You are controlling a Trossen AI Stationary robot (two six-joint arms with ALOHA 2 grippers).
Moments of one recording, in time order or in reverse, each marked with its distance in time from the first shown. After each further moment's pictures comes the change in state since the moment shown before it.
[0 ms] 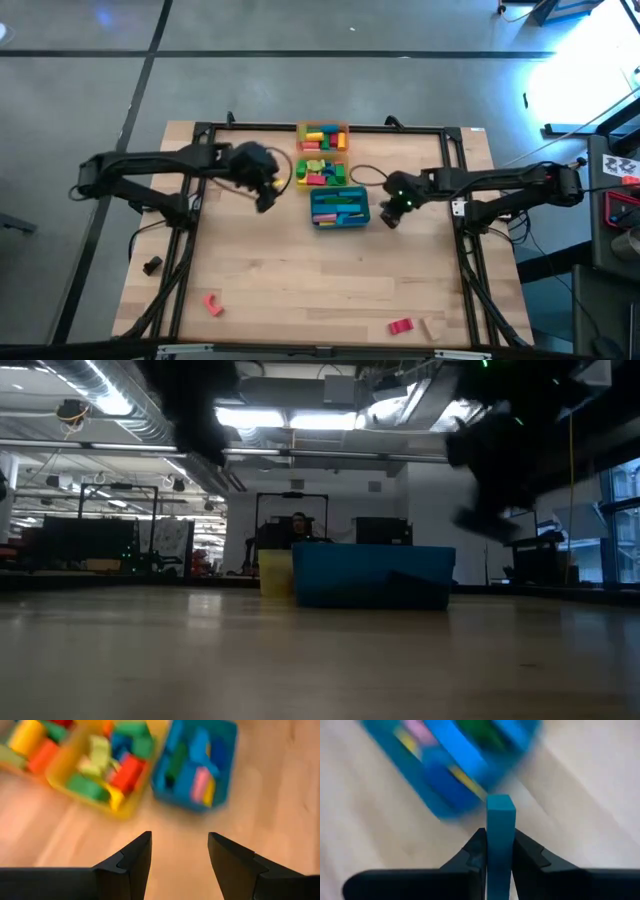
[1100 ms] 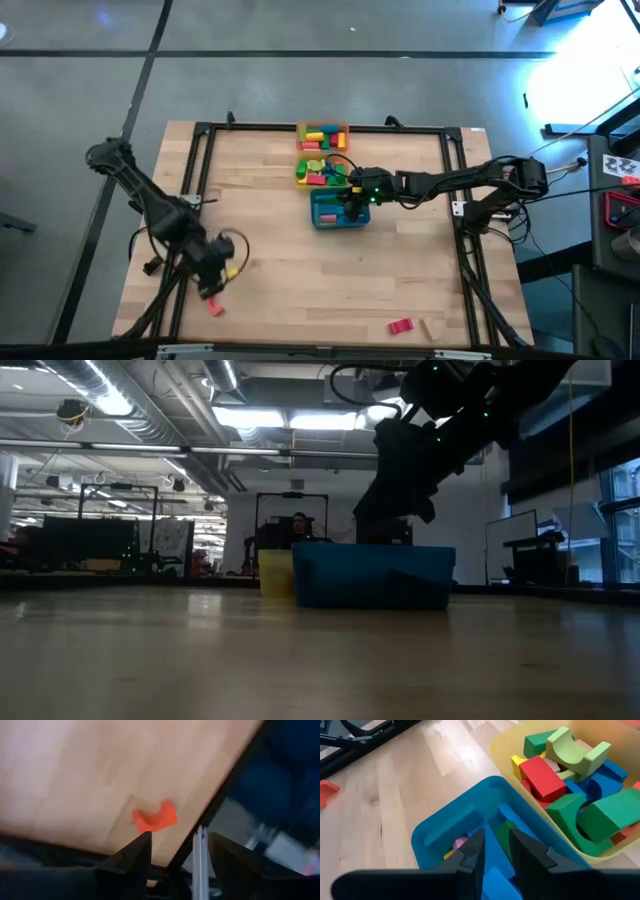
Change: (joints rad) left arm -0.923 -0.008 0.000 -0.329 0.186 -1.096; right arm 0.000 0.323 0.055 0.768 0.097 -0.182
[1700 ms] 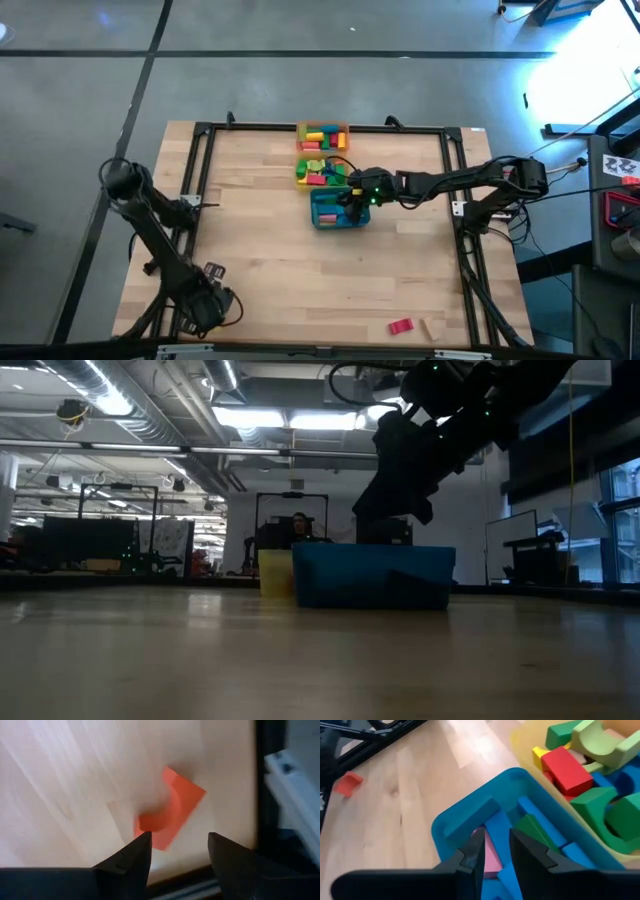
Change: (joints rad) left arm -0.252 0.397 0.000 0.133 -0.007 0.600; right arm 0.000 0.000 0.000 0.002 -0.086 0.003
